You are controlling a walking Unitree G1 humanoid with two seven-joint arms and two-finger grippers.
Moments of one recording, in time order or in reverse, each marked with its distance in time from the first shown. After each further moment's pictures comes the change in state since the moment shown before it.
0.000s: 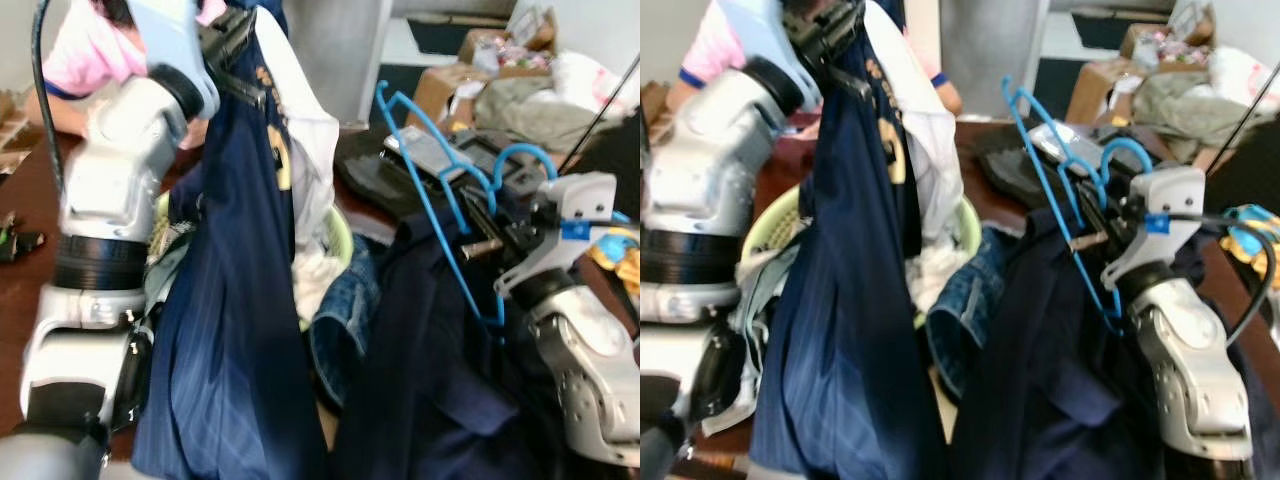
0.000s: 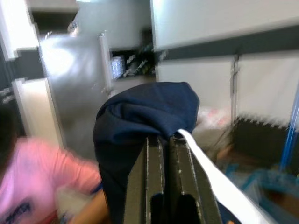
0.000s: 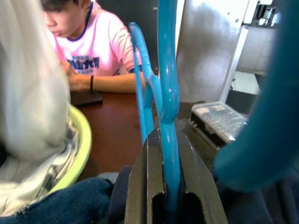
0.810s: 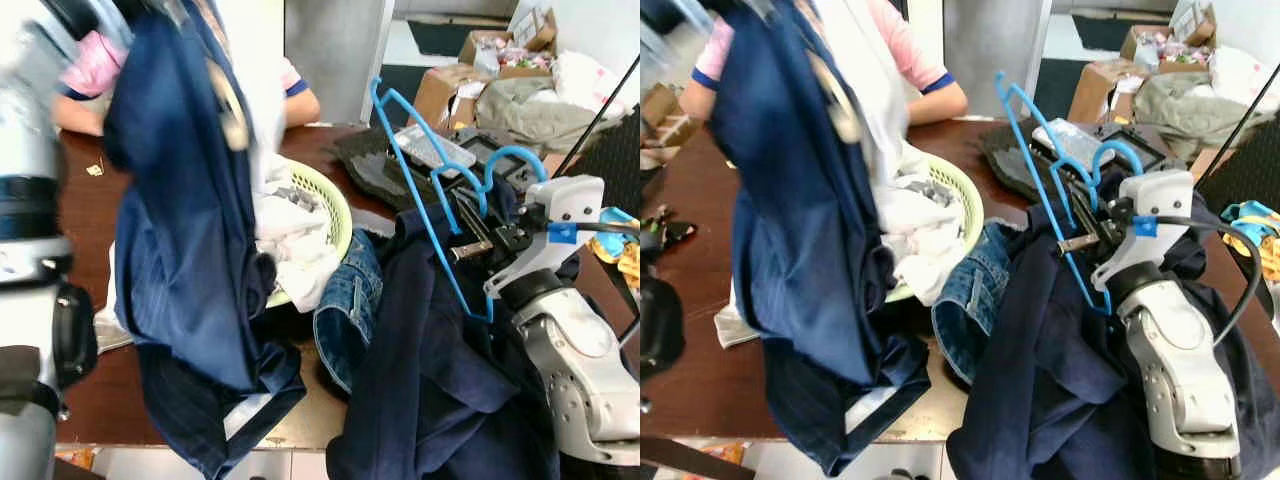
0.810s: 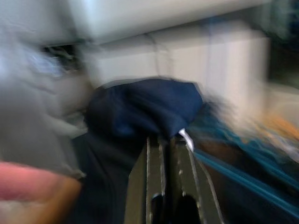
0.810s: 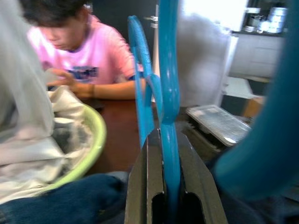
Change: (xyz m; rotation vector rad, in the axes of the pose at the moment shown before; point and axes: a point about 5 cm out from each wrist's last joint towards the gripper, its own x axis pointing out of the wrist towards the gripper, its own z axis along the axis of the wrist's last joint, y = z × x) left arm -0.059 -0.028 -0.069 -0.116 0.261 -0.422; right arm -0.001 0.005 -0.005 0.012 0.004 -0.002
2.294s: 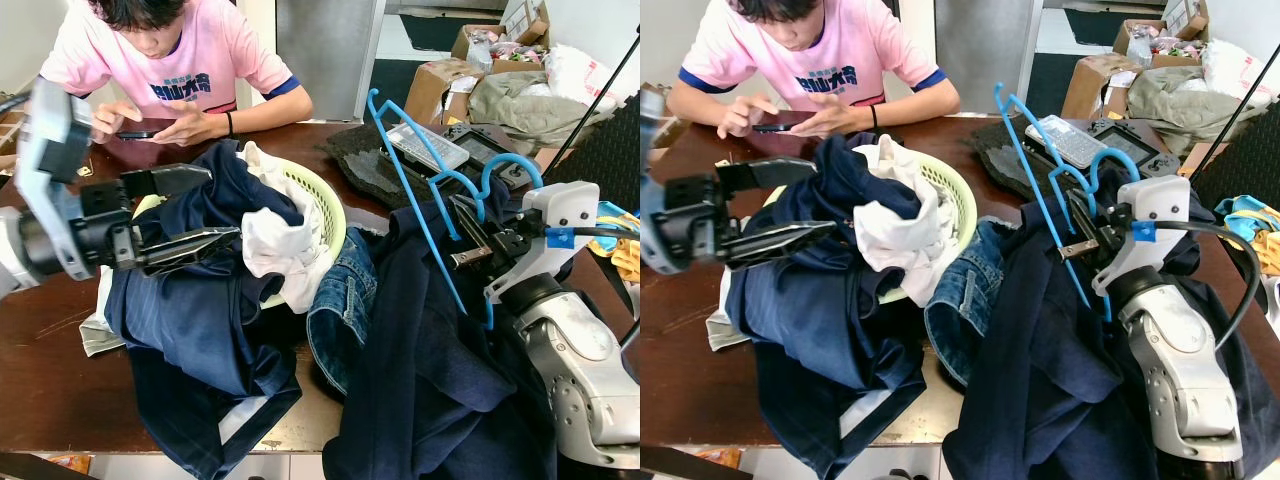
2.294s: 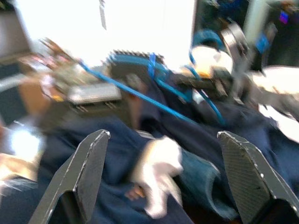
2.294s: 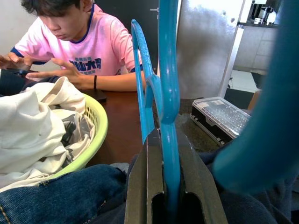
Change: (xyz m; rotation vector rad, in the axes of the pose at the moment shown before) left arm -0.101 -0.035 0.010 -0.087 0.102 -0.129; right arm 0.000 0.002 -0.005 0.006 0.025 0.025
